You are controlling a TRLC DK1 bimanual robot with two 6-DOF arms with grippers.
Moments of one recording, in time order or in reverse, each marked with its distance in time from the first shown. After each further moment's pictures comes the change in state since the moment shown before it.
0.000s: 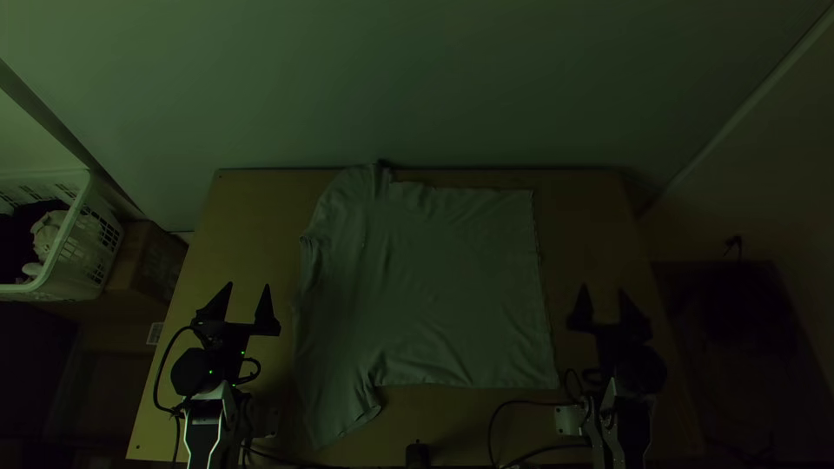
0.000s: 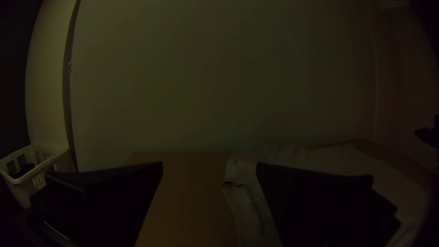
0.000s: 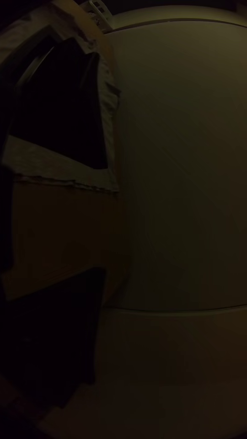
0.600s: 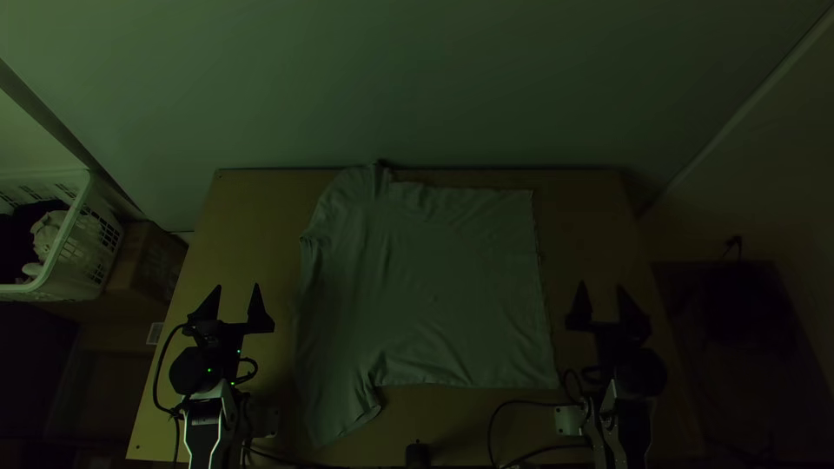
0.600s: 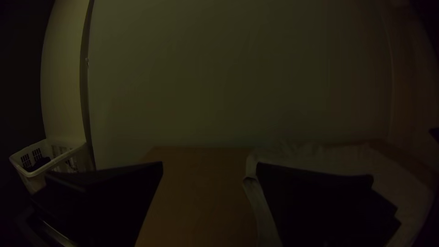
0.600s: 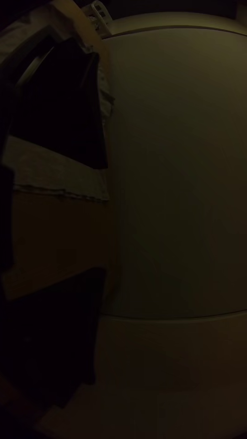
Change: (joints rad) left arm 0.048 0.000 0.010 -0.044 -0.061 0.009; right arm 0.038 0.000 0.003 0.053 0.000 -0.005
